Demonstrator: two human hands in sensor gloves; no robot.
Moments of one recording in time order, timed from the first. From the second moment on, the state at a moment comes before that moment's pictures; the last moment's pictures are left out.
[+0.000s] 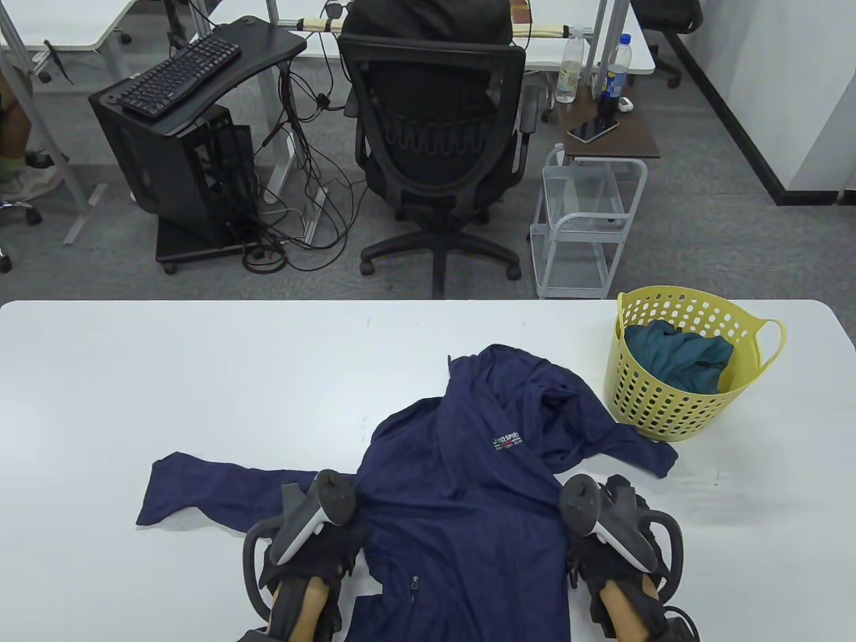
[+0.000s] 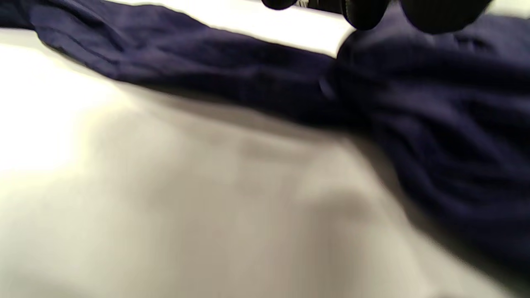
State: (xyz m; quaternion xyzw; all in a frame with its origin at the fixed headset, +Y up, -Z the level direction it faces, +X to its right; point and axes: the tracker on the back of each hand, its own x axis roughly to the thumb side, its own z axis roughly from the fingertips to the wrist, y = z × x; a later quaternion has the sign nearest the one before) left_hand -0.188 -0.739 -0.309 -0.18 0.09 0.11 0.97; right_hand 0.176 -0.709 -0.293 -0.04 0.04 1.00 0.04
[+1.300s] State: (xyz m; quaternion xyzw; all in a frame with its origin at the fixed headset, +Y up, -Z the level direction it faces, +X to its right) left_hand -0.232 -0.784 -0.324 -0.32 0.19 0.05 0.93; right_hand 0.019 -0.791 -0.346 0.07 0.20 0.98 0.02
